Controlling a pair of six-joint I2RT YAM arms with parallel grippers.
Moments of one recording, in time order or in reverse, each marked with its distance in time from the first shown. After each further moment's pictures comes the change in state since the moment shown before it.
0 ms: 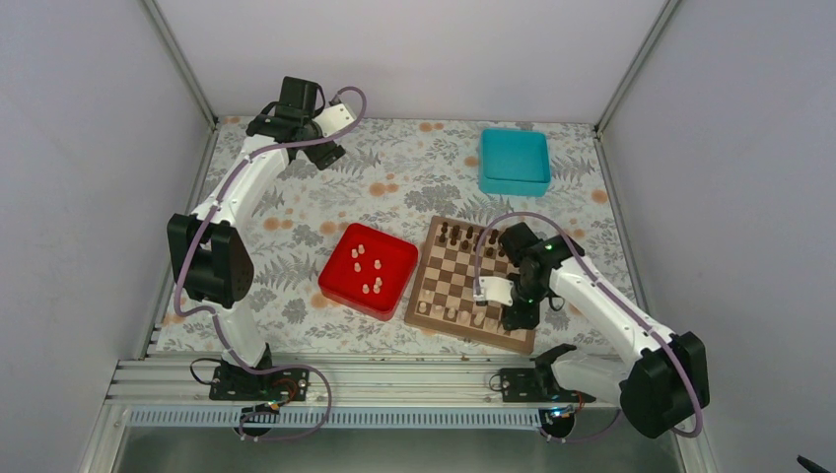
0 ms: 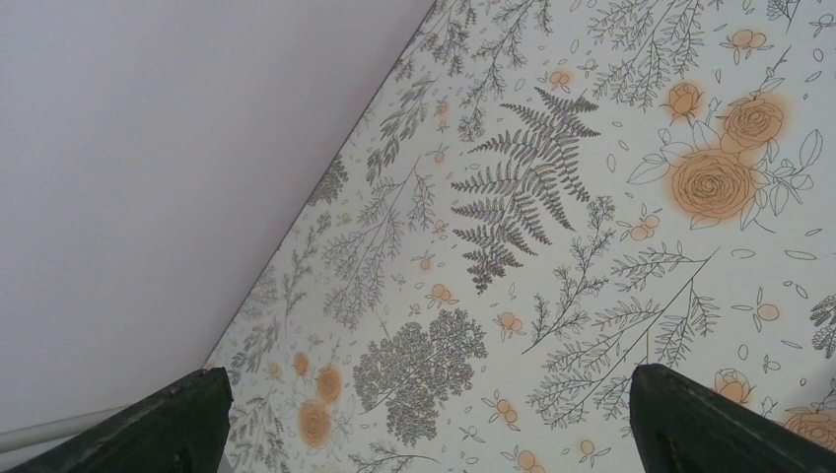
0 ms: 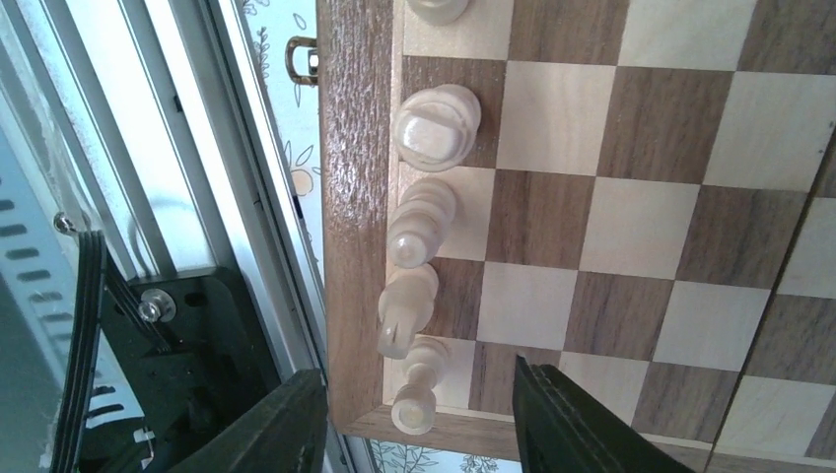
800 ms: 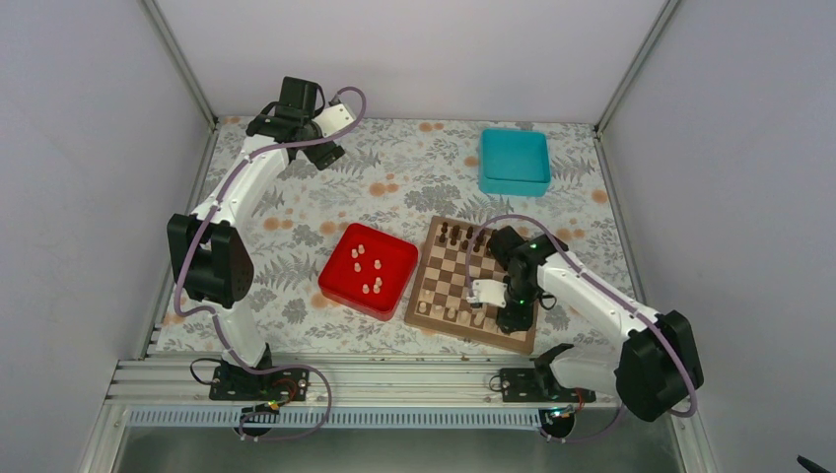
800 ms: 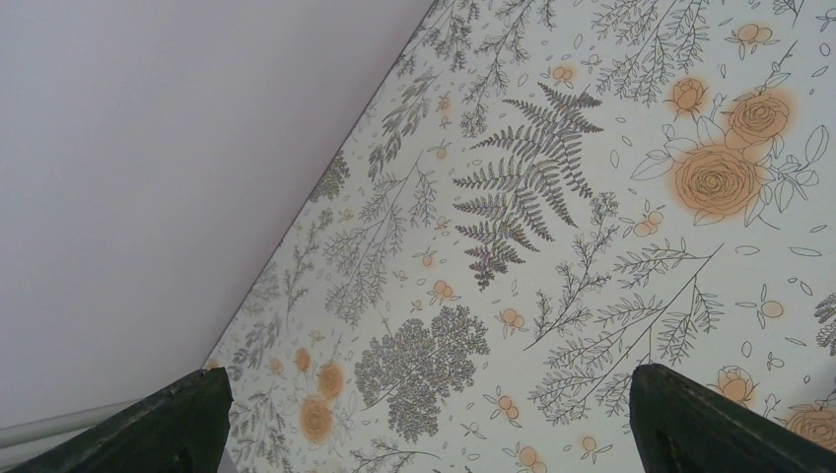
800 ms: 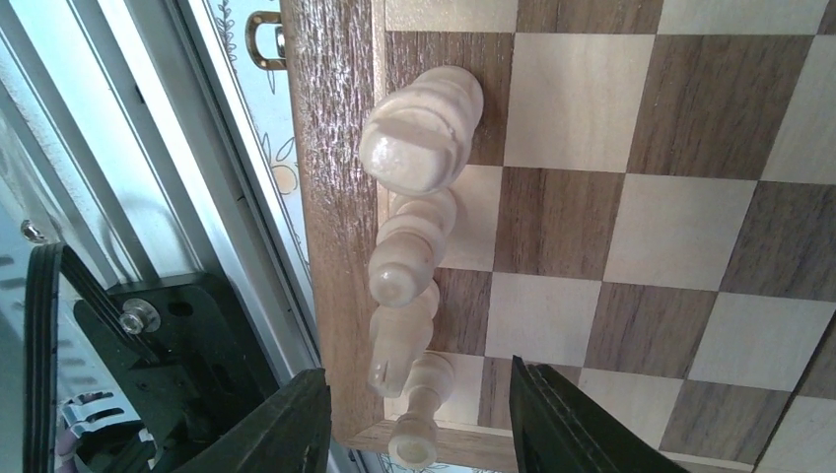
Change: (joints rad) left arm 0.000 0.000 0.000 -0.002 -0.008 0.000; right arm 0.064 0.077 -0.021 0.031 0.045 0.094
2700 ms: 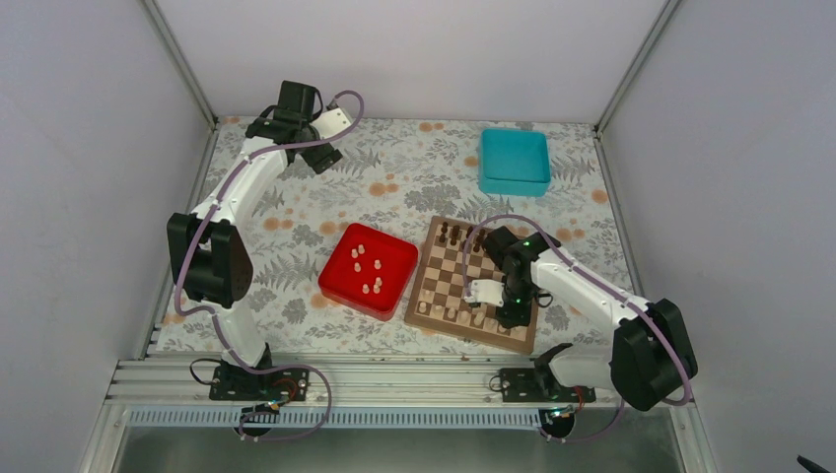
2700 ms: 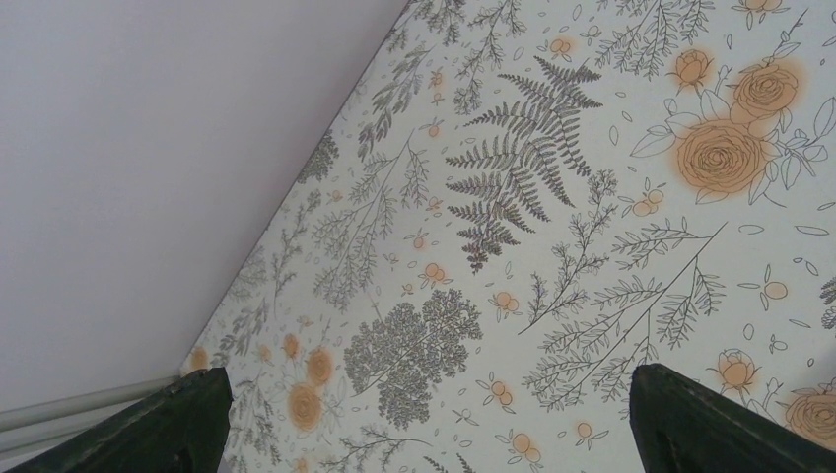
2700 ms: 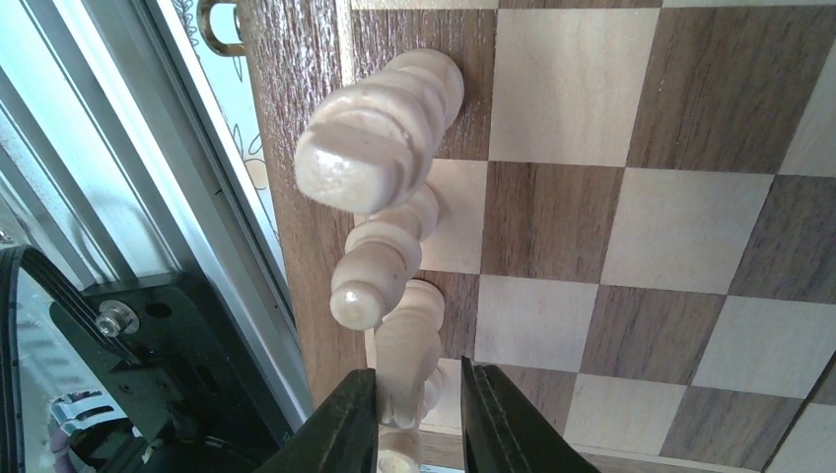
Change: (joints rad) left arm 0.013 -0.002 -0.034 0.008 0.000 0.000; right arm 0.011 0.063 0.000 0.016 0.037 0.025
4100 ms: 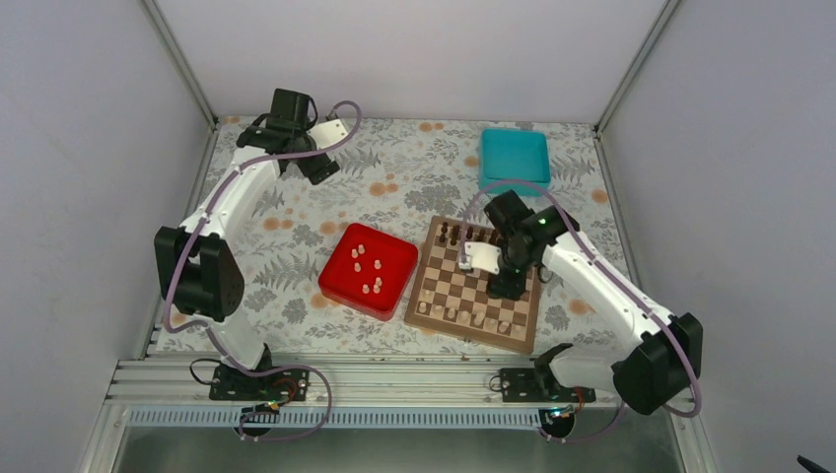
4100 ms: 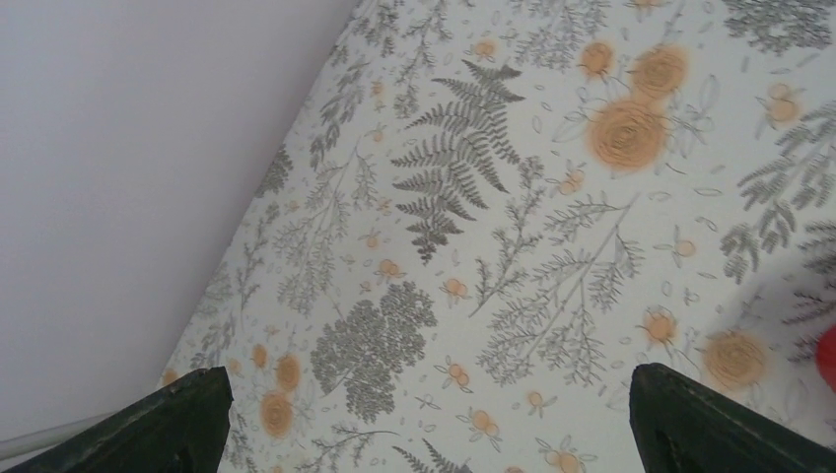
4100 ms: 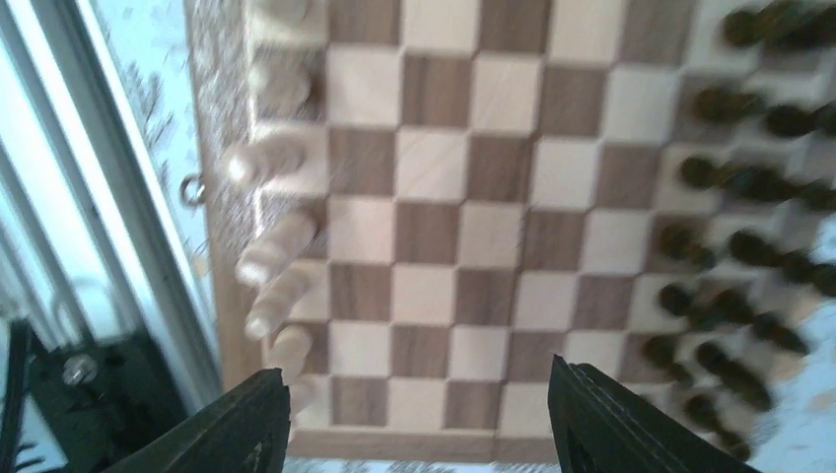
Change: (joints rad) left arm 0.006 -0.080 -0.080 -0.019 0.084 0.054; right arm 0.000 -0.044 0.261 -0.055 -0.011 -0.042
